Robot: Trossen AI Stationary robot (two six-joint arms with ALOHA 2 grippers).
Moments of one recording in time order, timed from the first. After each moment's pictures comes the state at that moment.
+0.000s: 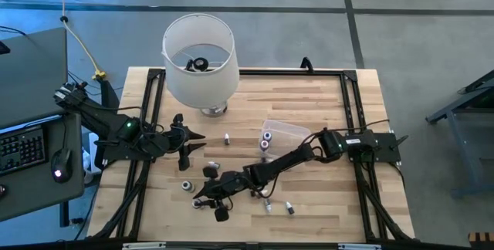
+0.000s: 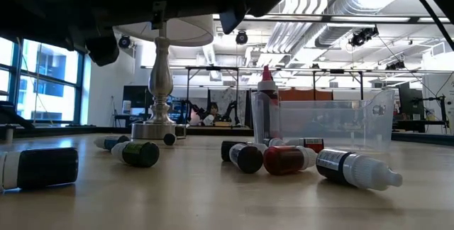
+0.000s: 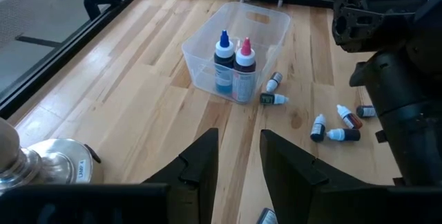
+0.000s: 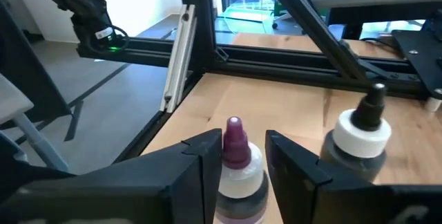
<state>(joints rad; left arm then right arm) -0.50 0.83 0.70 -0.42 -0.64 -0.39 0.32 2.45 1.80 0.43 -0.05 0.07</state>
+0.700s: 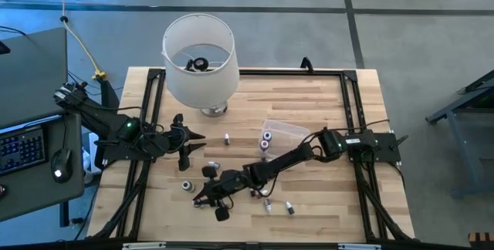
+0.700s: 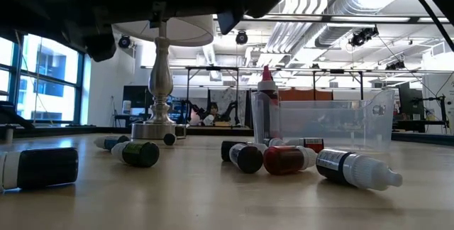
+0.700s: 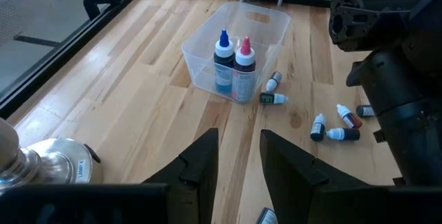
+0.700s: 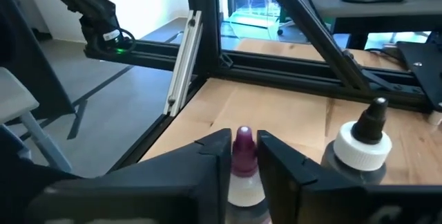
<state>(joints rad) -0.50 0.83 0.70 -0.42 -0.64 -0.39 0.31 2.45 1.80 0.45 -0.08 0.04</state>
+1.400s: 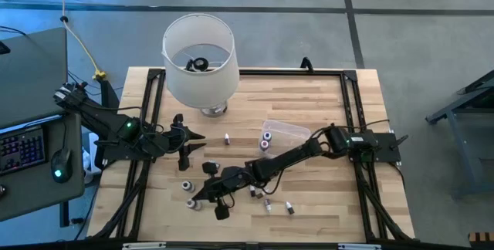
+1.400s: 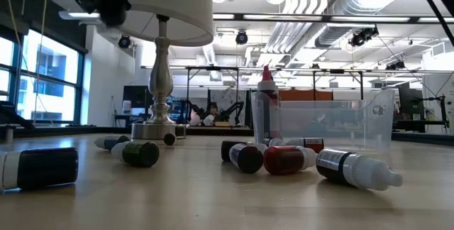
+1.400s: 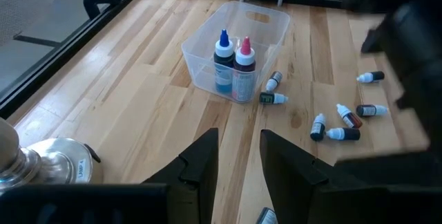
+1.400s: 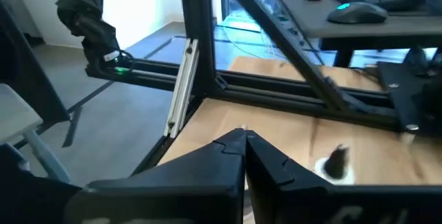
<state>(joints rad) -0.50 0.83 0.70 -0.42 -0.64 -0.39 0.31 2.35 1.80 0.35 -0.05 0.04</state>
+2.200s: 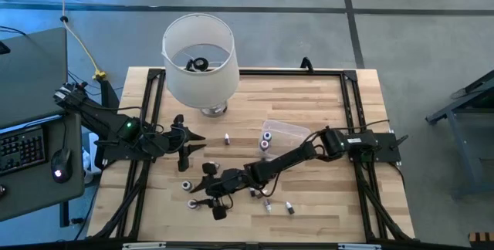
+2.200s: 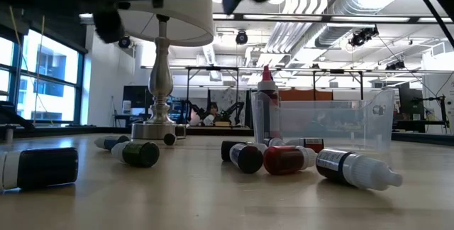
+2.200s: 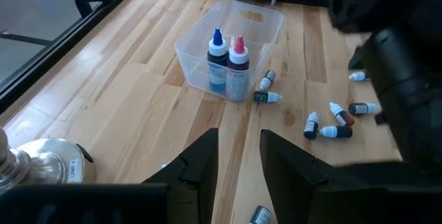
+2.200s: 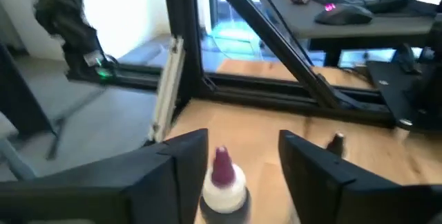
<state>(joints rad) -0.50 0.83 0.70 -0.42 -0.62 -0.40 0.32 2.42 1.80 0.47 -0.01 0.05</state>
